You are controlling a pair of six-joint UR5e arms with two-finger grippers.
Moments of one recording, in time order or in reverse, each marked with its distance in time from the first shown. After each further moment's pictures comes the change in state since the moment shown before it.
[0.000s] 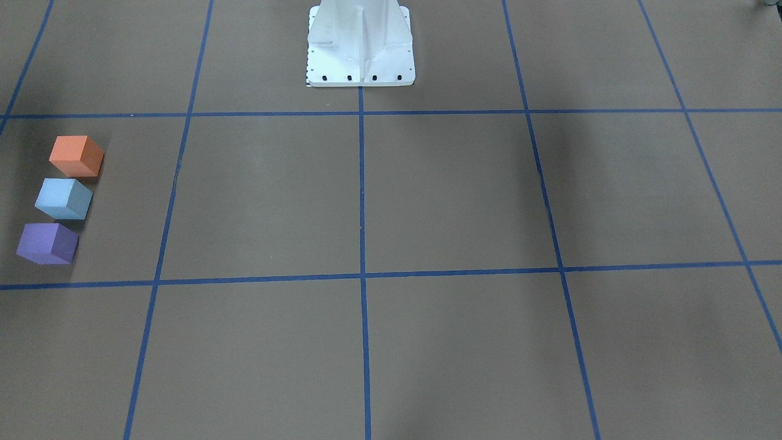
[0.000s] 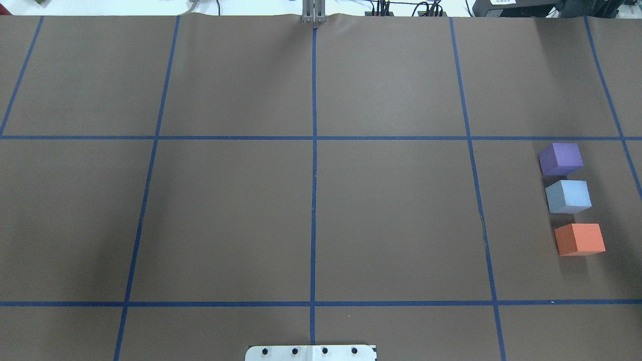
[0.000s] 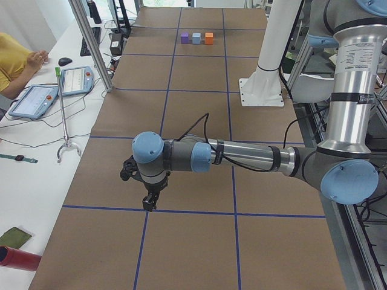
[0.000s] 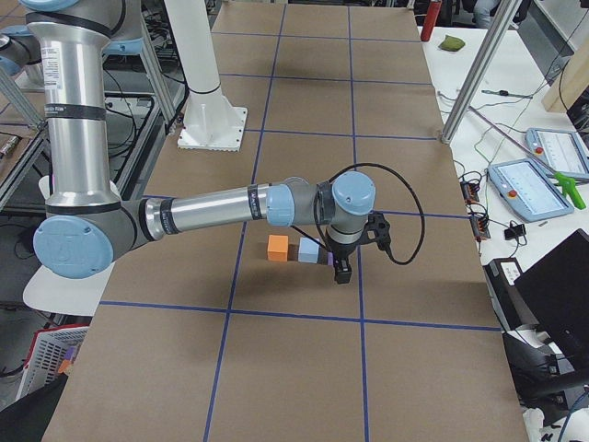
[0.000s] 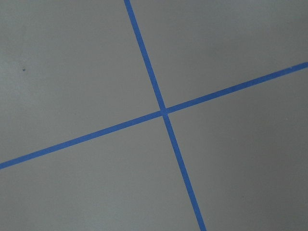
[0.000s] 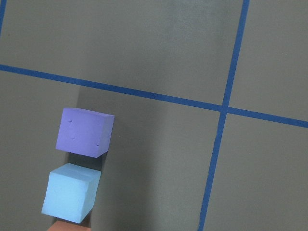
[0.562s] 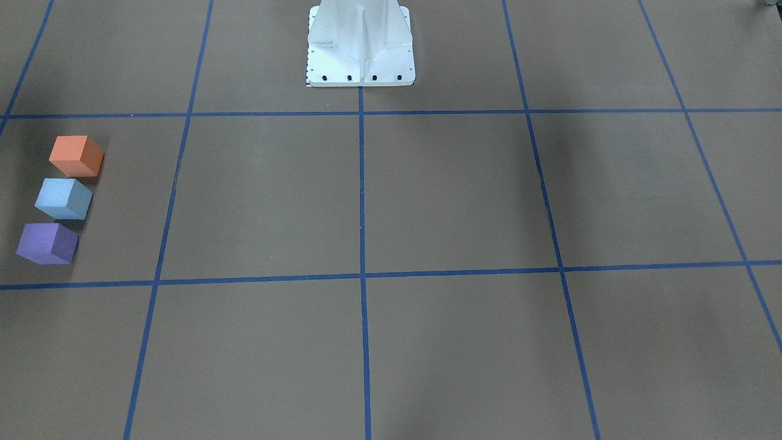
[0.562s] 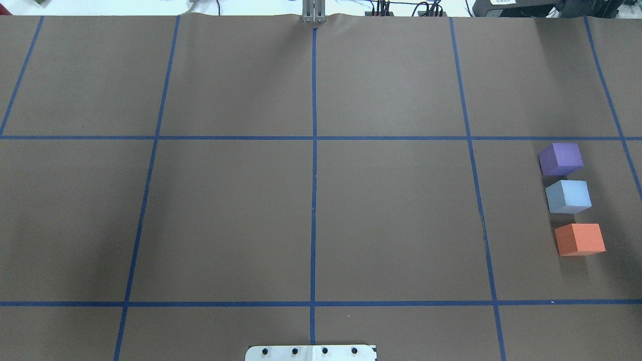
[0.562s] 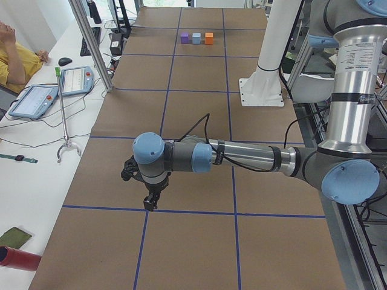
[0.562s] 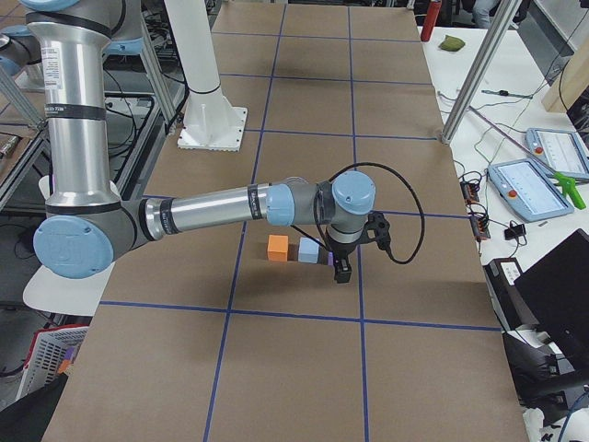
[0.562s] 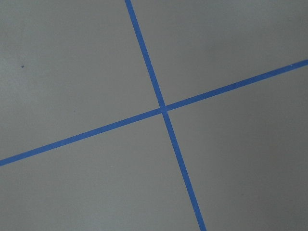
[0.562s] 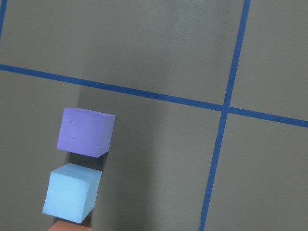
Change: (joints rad) left arm 0.000 0.005 -0.002 0.000 -0.021 -0.001; right arm -0.001 0.000 0.003 0.000 0.005 0.001
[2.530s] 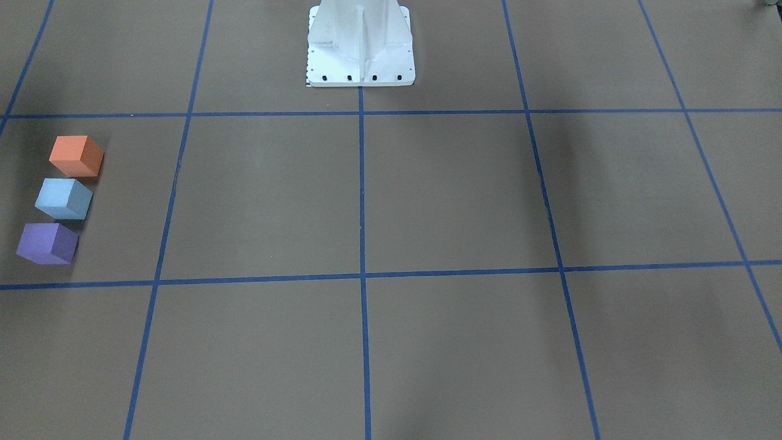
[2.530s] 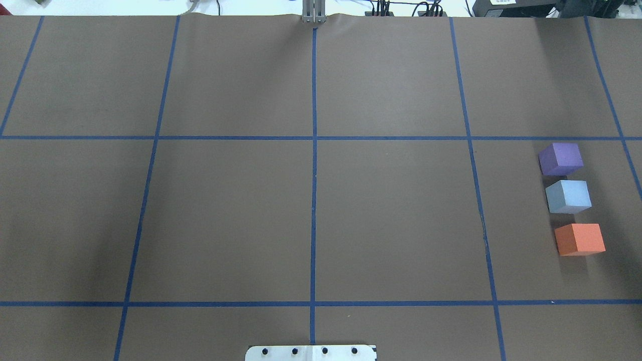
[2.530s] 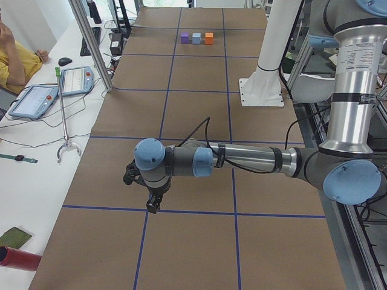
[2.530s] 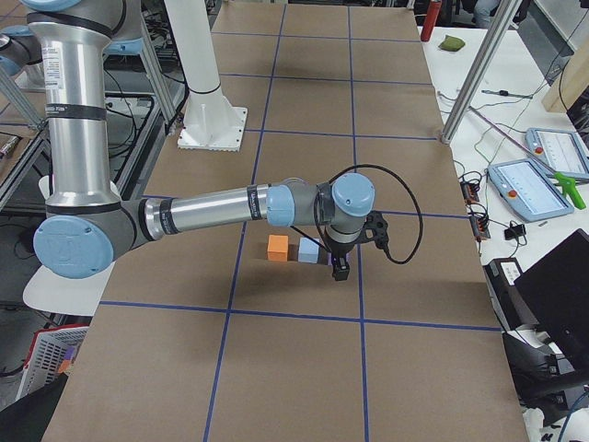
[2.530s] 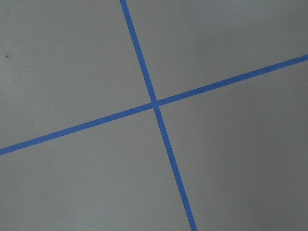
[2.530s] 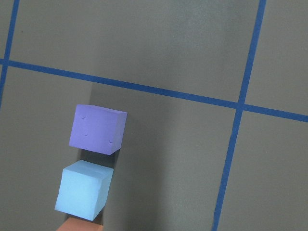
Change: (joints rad) left arm 0.002 0.007 0.022 -0.004 -0.023 0.002; right arm -0.012 -0.004 -0.004 0.000 0.031 -0.001
